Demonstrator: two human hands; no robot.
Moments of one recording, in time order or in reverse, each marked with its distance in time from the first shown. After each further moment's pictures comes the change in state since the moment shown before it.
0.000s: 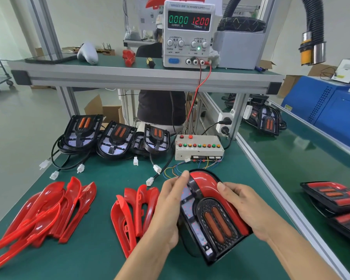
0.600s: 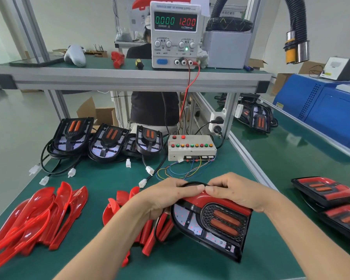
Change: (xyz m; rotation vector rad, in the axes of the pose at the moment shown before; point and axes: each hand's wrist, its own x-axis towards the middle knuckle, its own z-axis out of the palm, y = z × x) left_hand 0.026 0.040 0.005 0.657 -0.444 -0.161; right_hand 0.025 -0.026 -0.031 -0.401 -0.321 0.023
